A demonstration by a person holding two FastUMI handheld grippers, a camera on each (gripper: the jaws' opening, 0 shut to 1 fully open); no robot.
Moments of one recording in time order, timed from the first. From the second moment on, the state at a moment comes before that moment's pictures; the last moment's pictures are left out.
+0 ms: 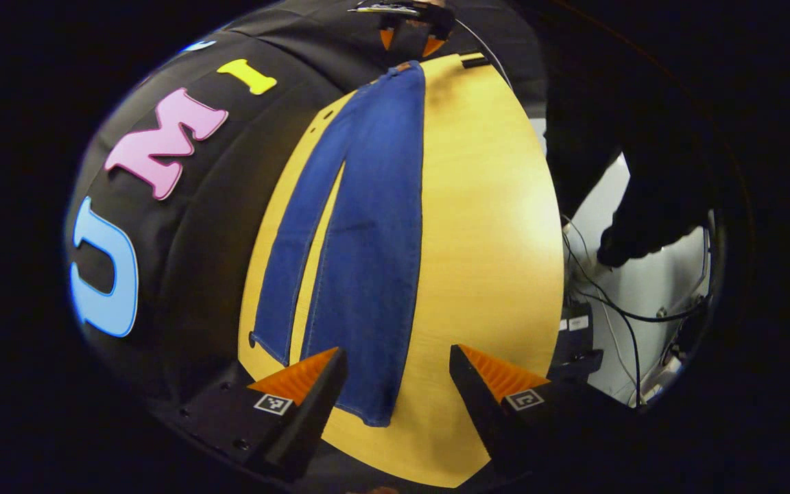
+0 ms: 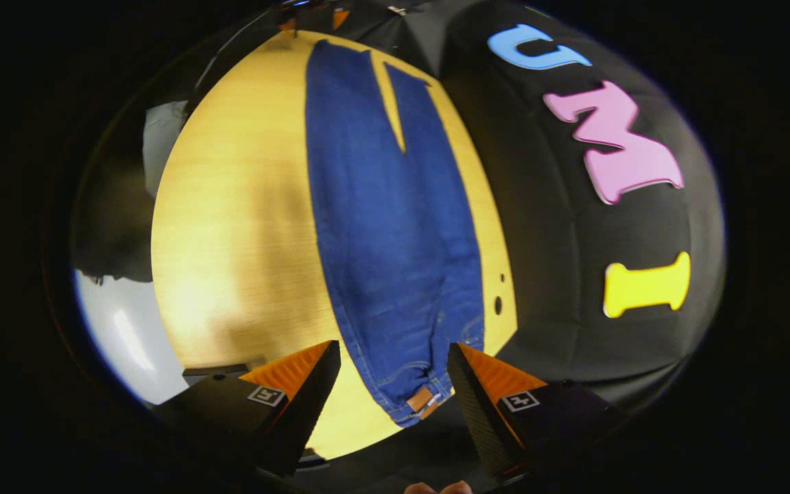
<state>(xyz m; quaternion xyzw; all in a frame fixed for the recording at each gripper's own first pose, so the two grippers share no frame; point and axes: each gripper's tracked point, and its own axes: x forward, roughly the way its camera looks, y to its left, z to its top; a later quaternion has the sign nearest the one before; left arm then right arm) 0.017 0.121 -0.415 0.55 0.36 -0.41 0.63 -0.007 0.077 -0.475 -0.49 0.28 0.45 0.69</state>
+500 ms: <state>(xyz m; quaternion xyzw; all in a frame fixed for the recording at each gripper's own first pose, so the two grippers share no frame) 0.081 0.135 -0.465 0.57 0.38 -0.43 0.59 0.019 0.036 -0.552 -0.53 0.29 0.51 0.61</state>
